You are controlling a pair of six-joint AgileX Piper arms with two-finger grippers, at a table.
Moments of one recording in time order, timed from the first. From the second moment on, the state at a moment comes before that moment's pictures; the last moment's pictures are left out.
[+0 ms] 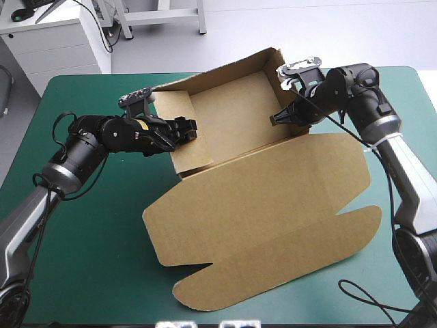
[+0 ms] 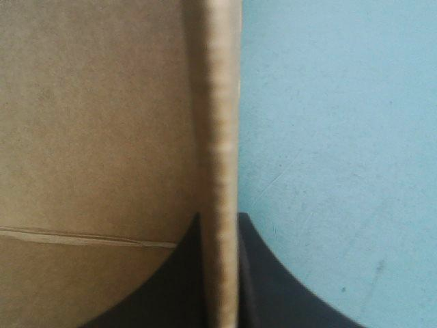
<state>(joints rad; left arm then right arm) -0.38 1.51 -1.37 -0.30 0.77 -0.34 0.30 1.73 -1.80 0.10 1.11 -0.15</state>
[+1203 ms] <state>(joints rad) -0.37 1.50 -1.38 -0.22 0.73 -0.37 0.45 1.73 -1.90 -0.16 1.13 0.00</state>
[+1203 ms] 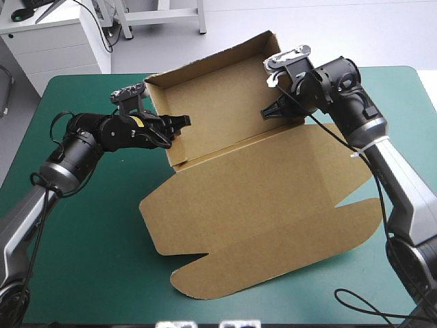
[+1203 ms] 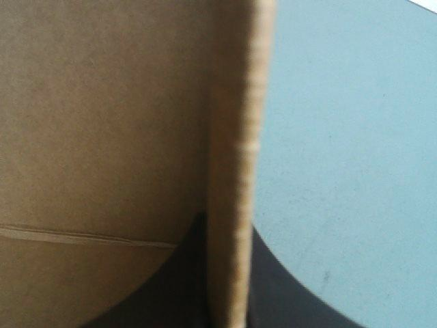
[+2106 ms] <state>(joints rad) -0.38 1.81 -1.96 -0.07 1.22 -0.36 0.35 1.74 -1.91 -0.06 1.24 0.12</state>
